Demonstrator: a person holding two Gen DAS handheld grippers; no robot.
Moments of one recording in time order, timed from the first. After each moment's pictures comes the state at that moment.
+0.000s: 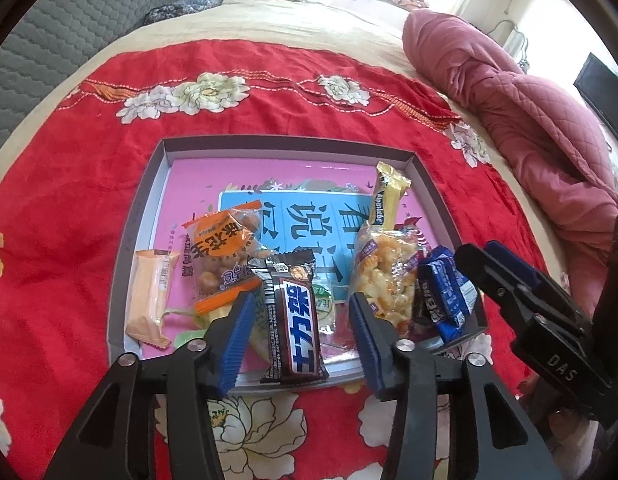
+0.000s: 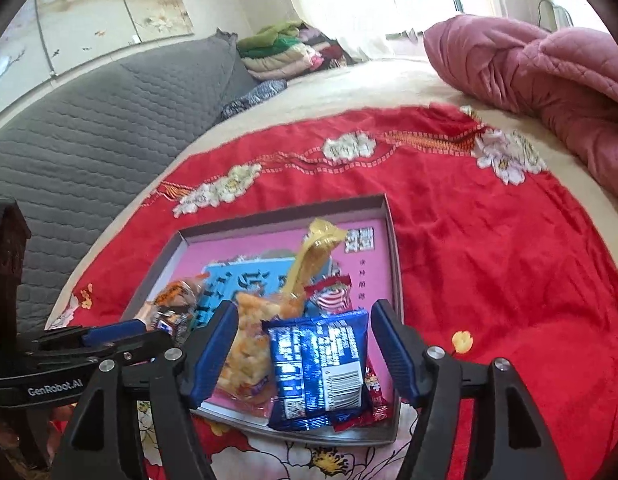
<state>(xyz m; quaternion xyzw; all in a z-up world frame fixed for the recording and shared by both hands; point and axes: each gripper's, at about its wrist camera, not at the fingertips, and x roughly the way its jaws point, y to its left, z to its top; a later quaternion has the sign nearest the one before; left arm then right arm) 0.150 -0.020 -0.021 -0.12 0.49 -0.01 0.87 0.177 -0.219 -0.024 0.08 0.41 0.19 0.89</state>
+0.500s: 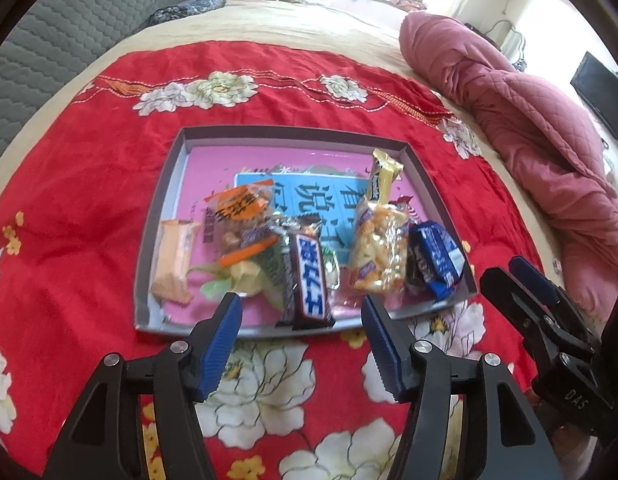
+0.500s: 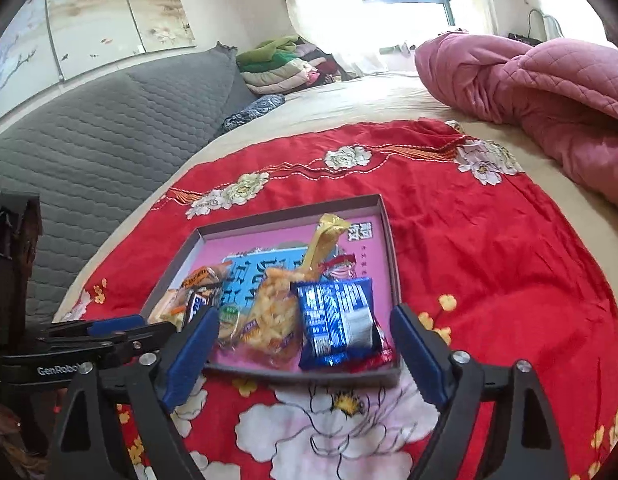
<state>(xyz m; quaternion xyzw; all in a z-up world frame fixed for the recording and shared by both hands) 0.108 -0.012 -0.010 -0.12 0.49 -0.01 0.87 0.122 -0.220 -0.001 0.08 0.40 0.17 0.90</state>
